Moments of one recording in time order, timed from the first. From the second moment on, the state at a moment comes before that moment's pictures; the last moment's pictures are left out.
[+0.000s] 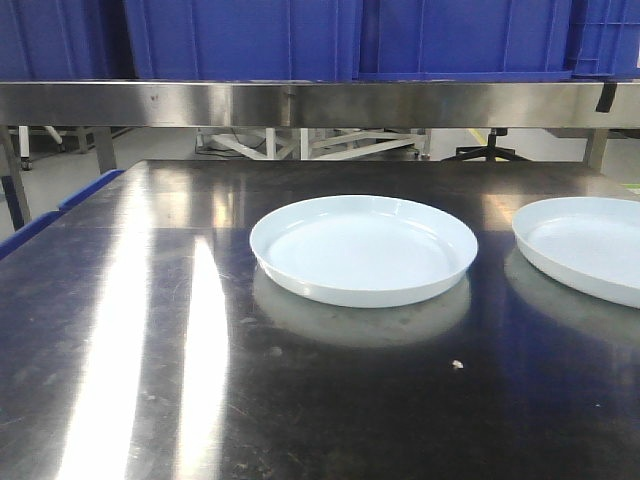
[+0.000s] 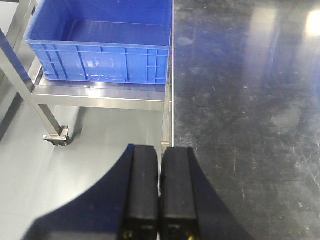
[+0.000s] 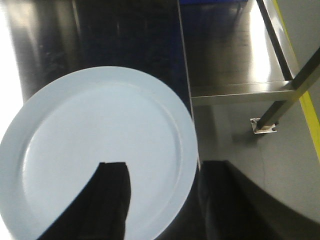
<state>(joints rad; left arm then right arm) -0.09 0.87 -0.52 0.02 0.31 -0.05 -0.11 1.09 -0.63 -0.17 0.28 0.27</state>
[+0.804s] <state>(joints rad) -0.09 0.87 -0.52 0.02 0.31 -0.05 -0.24 1.45 -0.78 -0.18 0.23 0.27</state>
